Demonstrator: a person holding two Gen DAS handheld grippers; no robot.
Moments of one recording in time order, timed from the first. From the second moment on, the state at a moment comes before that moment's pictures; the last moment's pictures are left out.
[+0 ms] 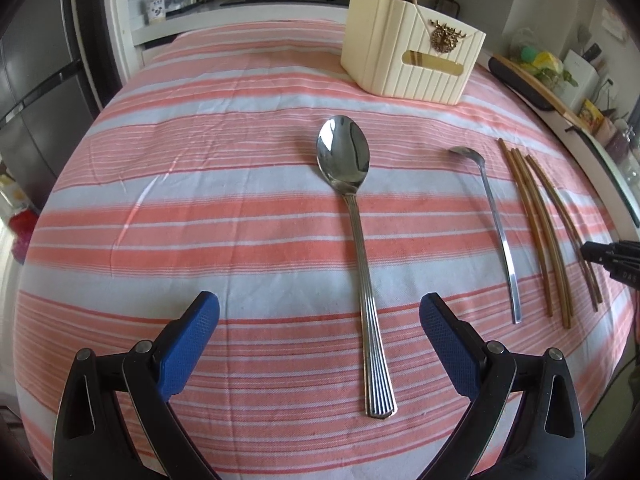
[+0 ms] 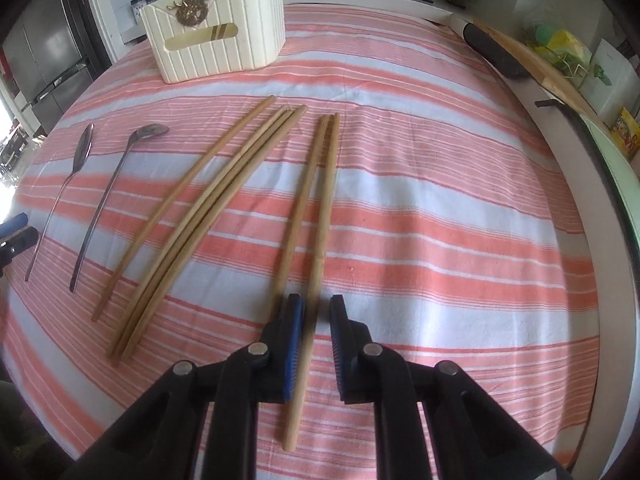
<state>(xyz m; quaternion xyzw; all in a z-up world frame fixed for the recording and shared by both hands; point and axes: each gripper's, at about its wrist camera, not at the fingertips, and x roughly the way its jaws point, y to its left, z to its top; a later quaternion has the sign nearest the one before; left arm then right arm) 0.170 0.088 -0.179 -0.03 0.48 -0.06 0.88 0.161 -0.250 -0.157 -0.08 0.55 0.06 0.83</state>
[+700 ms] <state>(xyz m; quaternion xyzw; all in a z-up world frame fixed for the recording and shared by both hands) 0.294 0.051 -0.184 0.04 0.54 -0.06 0.84 0.303 -0.242 -0.159 -0.06 0.58 0.09 0.81</state>
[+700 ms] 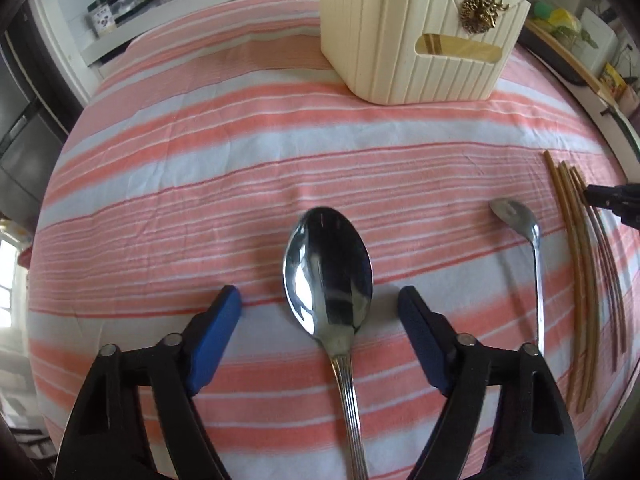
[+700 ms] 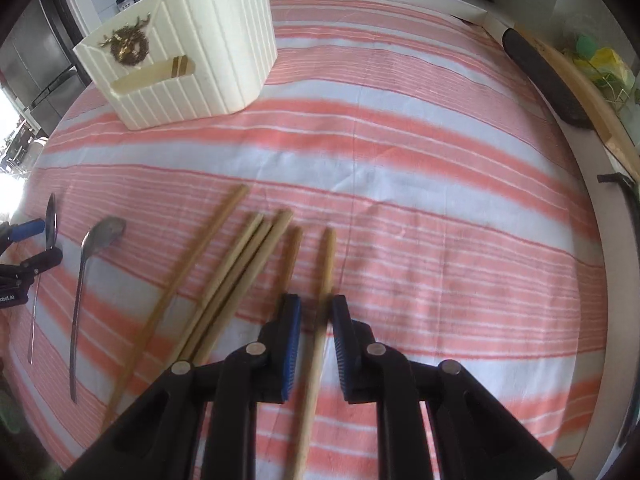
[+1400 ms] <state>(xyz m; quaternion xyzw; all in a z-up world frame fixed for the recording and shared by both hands) 0.183 0.071 -0.042 -0.03 0.34 -0.10 0.93 0.191 -0.260 0.000 0.02 0.39 0.14 0.91</state>
